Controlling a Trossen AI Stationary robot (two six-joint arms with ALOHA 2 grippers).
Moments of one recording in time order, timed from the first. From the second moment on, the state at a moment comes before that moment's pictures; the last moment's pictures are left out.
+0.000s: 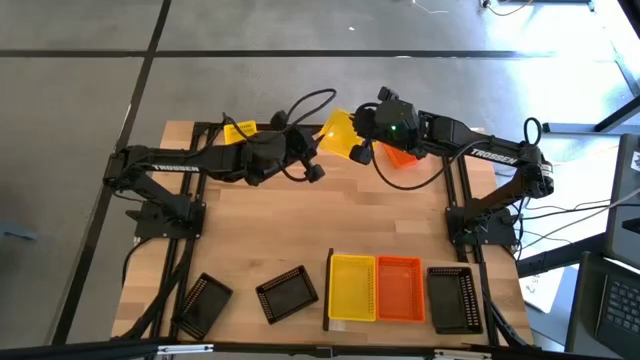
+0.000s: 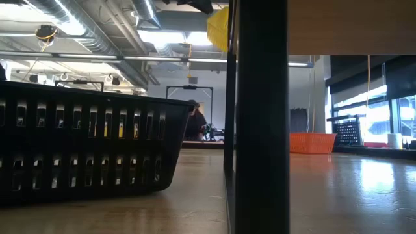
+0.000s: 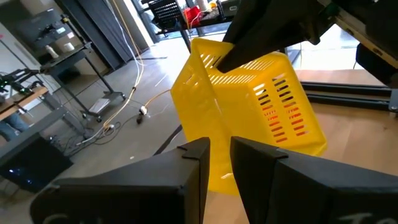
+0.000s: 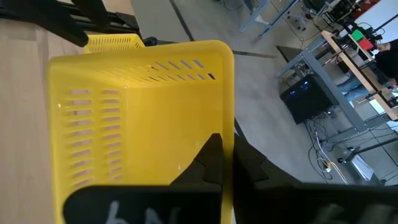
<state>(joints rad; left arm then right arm) 0.05 1.44 1.35 -0.09 -0.74 0.21 -0.21 1.47 1.58 -0.62 0.50 -0.32</state>
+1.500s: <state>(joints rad) 0.11 1.50 1.35 -0.05 -0.81 0.33 -0.16 1.47 1.58 -0.59 0.50 -0.26</state>
